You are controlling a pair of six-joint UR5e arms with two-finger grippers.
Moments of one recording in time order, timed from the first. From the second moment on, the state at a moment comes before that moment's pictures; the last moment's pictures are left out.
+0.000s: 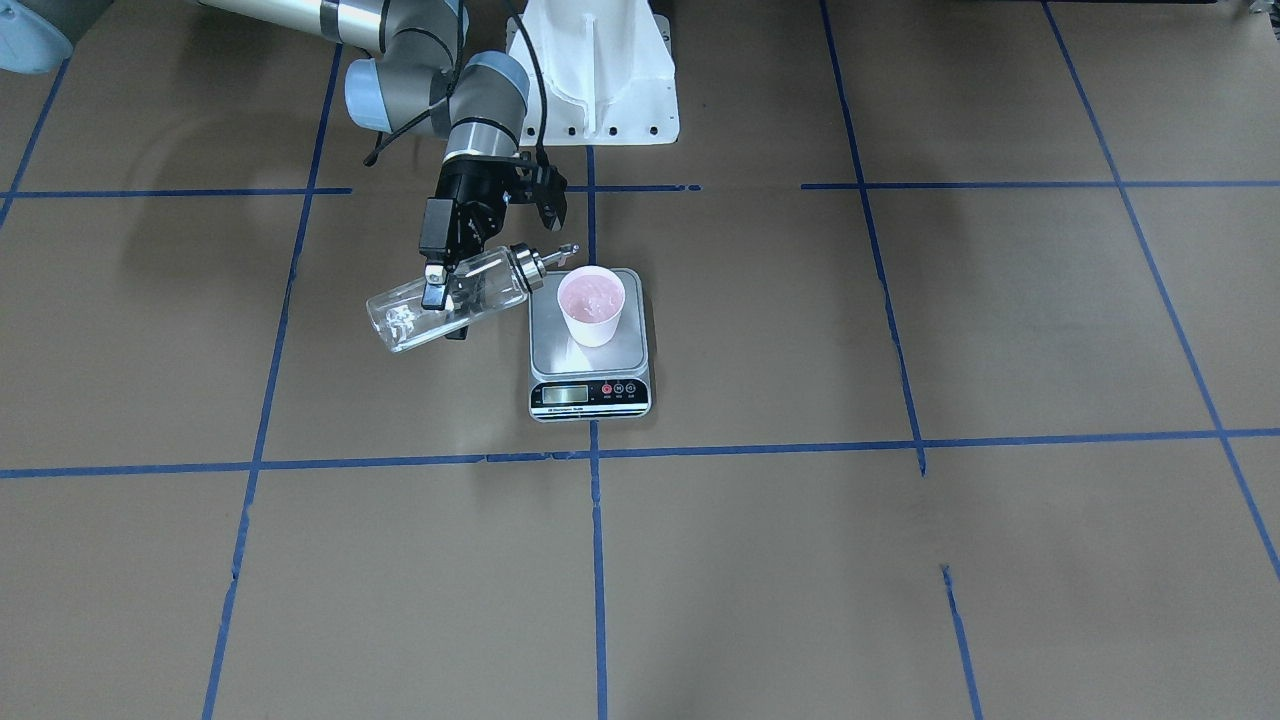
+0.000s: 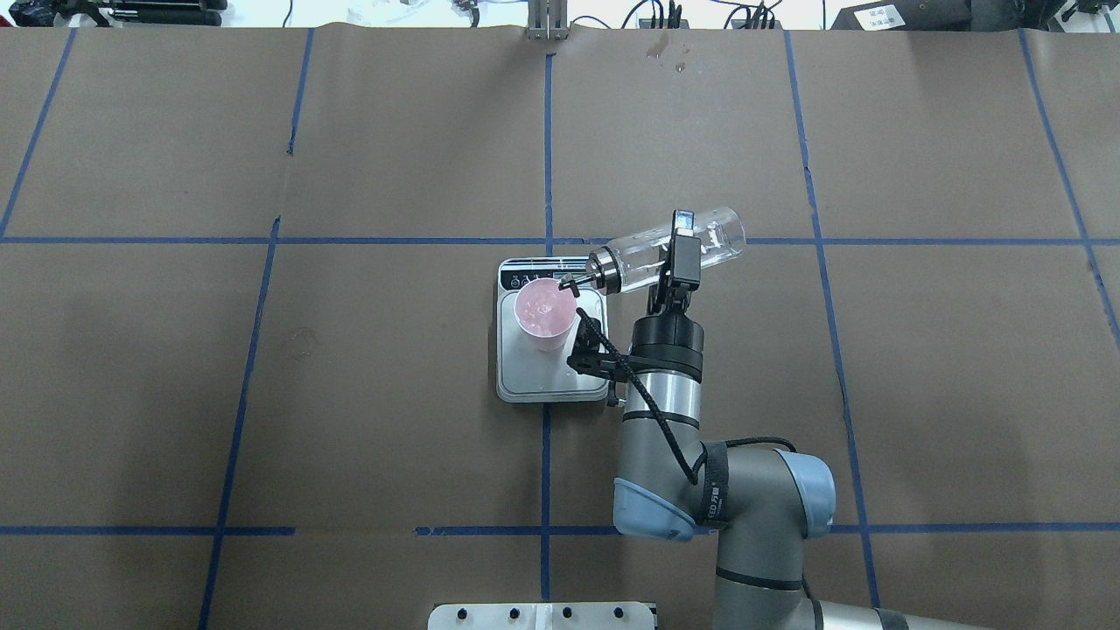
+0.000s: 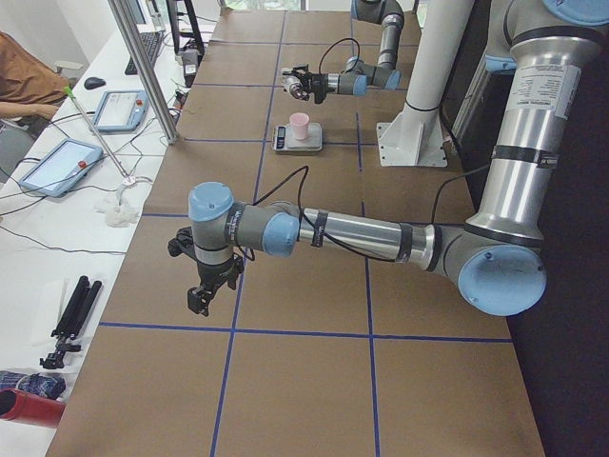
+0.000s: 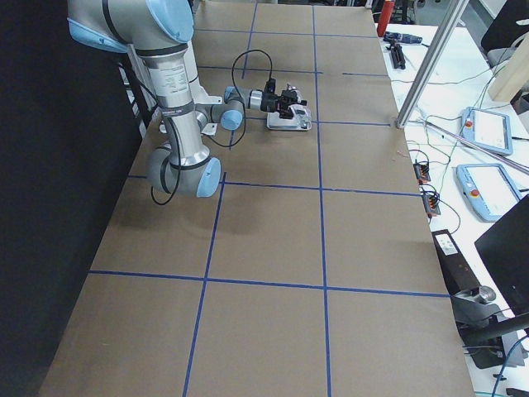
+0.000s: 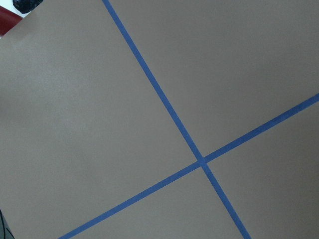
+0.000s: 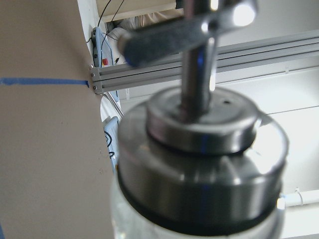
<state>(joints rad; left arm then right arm) -1.50 -1.73 -1.55 -1.65 -2.15 0.36 0.21 -1.09 1.64 -1.25 0.21 0.12</state>
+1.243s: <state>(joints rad) -1.52 -1.77 -1.58 -1.63 -2.15 0.35 0.38 -1.36 1.86 -1.07 0.72 1.02</state>
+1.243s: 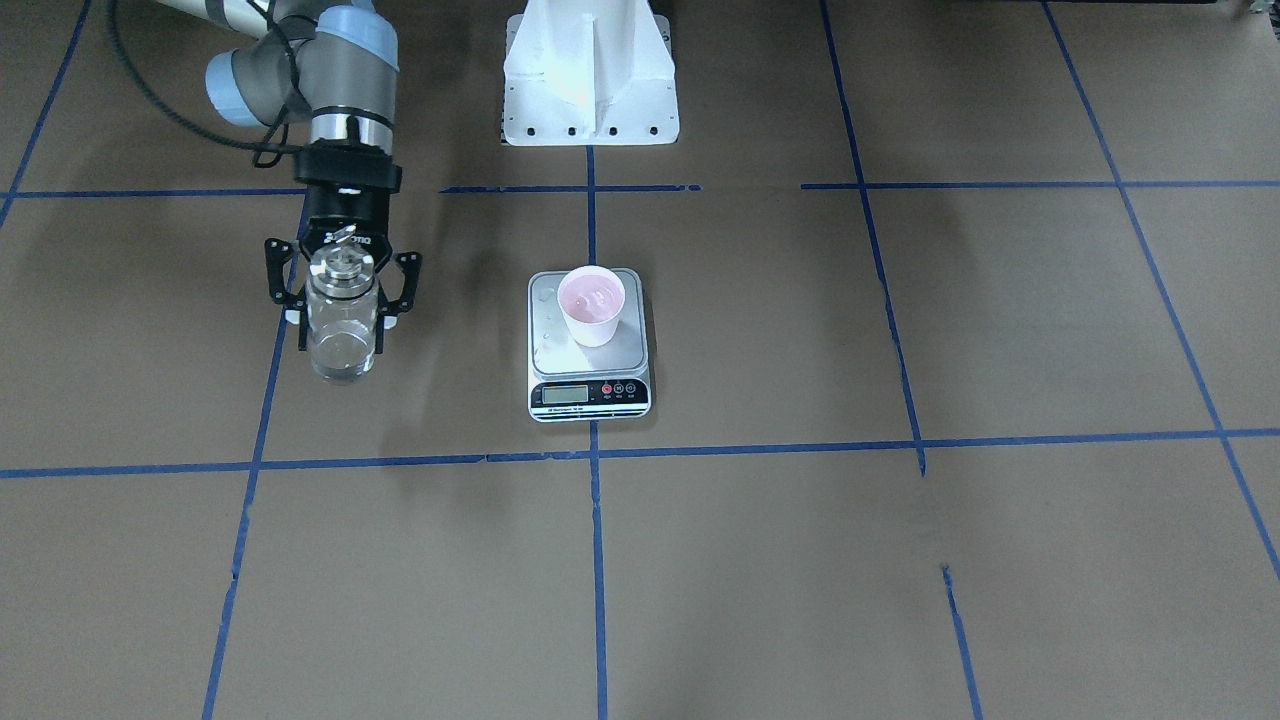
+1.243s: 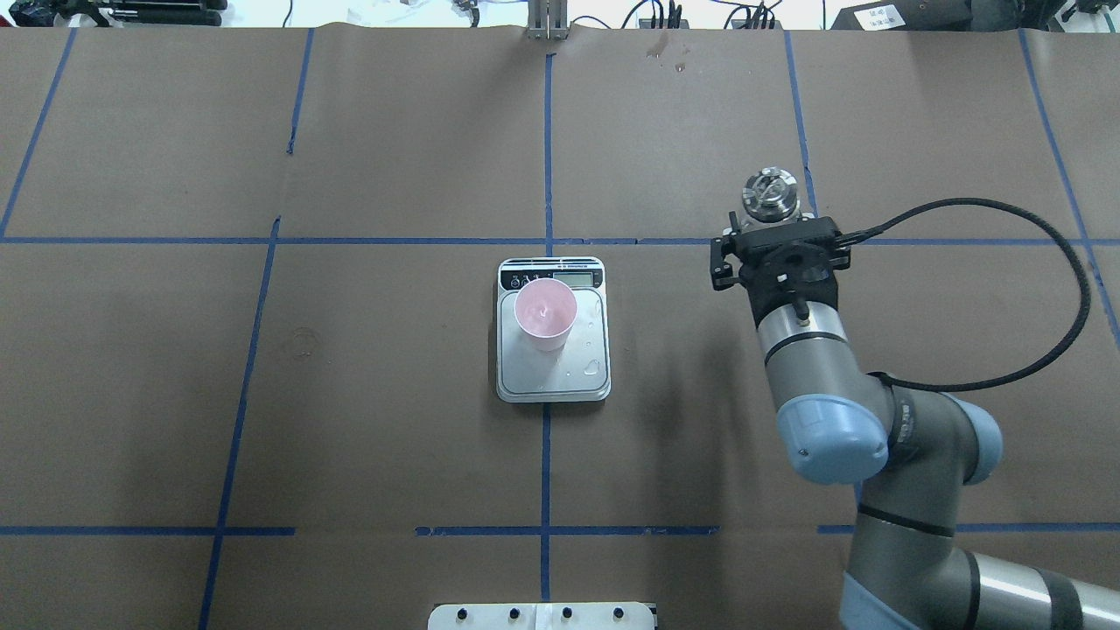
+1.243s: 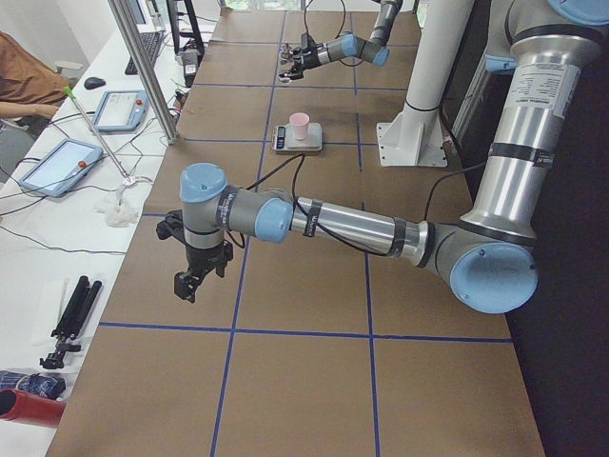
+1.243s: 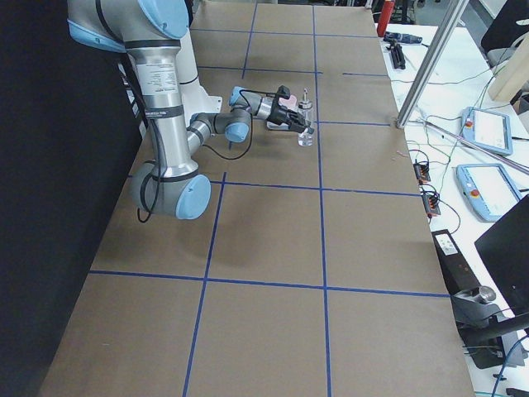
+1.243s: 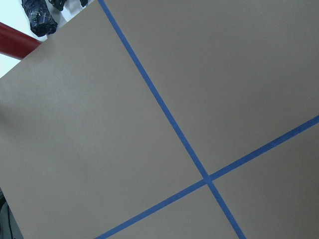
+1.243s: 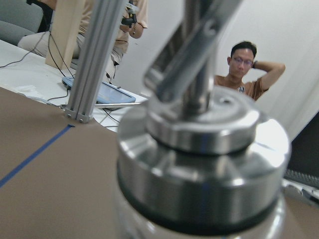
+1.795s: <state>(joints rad) -1.52 -1.77 -1.61 -1.63 -2.15 0.35 0.44 -1.44 1.87 -1.07 0.86 1.35</state>
